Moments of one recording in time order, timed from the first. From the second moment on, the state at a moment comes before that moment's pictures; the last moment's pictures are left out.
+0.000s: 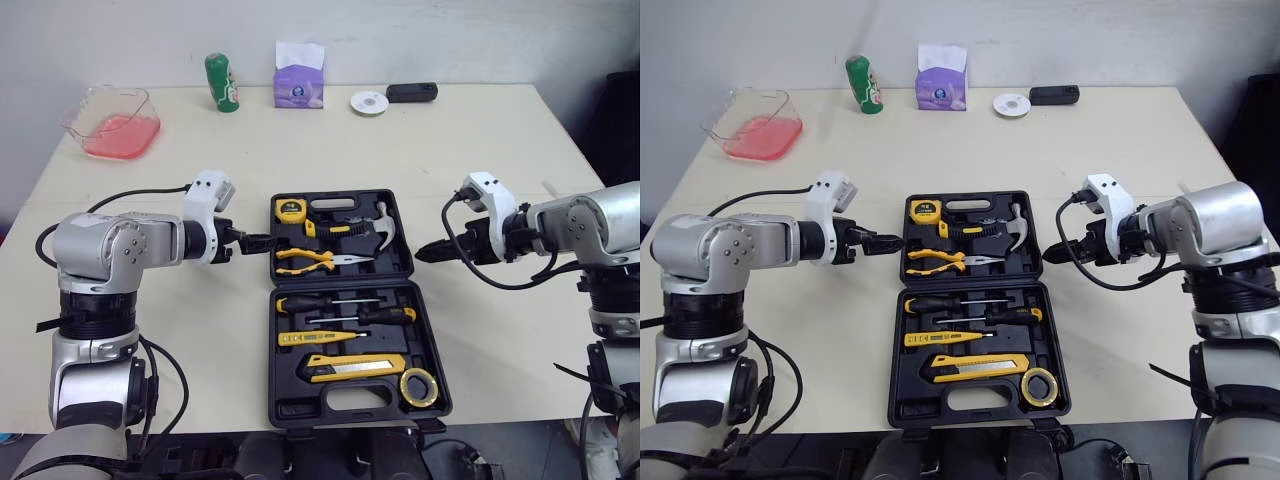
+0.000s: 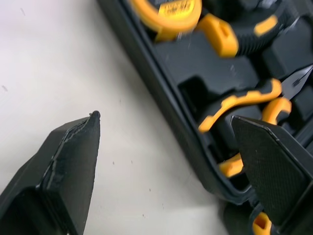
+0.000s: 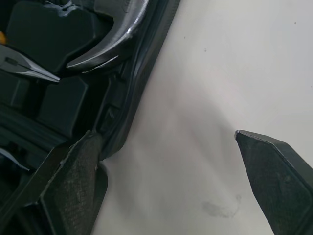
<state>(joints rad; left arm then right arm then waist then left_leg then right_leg) -0.81 0.59 0.07 -0.02 -0.54 1.49 -0.39 -0.97 -0.78 0.14 0.14 0.44 1.52 0.76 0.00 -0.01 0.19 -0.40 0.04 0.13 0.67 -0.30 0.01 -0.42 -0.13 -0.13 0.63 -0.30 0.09</state>
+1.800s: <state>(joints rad) -0.80 0.44 -0.03 -0.05 -0.40 1.45 -0.32 -0.98 -0.56 0.08 0.20 0.40 1.53 0.54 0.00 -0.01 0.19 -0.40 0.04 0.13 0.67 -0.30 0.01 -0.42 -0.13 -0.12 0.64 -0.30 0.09</state>
